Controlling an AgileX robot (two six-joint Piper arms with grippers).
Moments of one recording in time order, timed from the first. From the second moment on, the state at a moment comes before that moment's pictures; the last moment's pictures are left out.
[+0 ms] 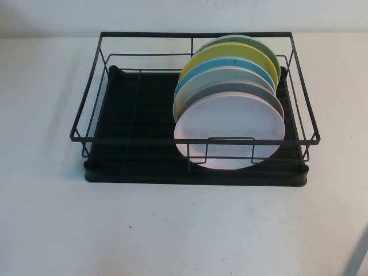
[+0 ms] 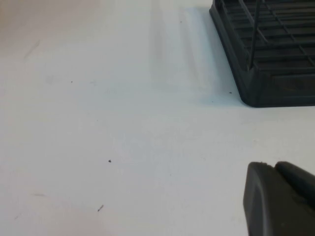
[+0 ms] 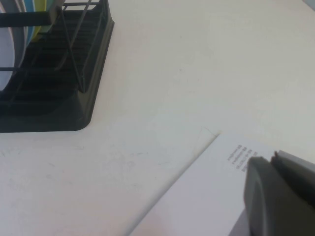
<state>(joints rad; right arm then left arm) 0.02 -0.01 0.03 -0.04 0.35 0.09 -0.06 -0.01 0.02 -0.05 0.35 0.19</state>
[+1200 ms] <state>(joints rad) 0.02 -0.01 0.03 -0.04 0.35 0.09 -0.06 -0.01 0.02 -0.67 0.18 0.19</state>
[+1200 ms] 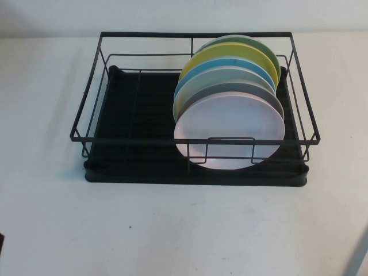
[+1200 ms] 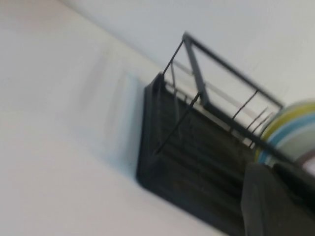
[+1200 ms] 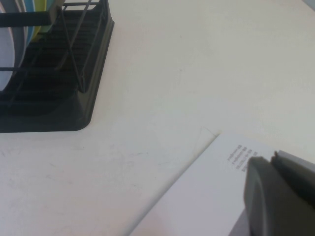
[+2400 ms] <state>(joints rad) 0.02 -0.01 0.03 -0.04 0.35 0.09 -0.06 1.05 -1.24 -0.49 1.13 0.90</state>
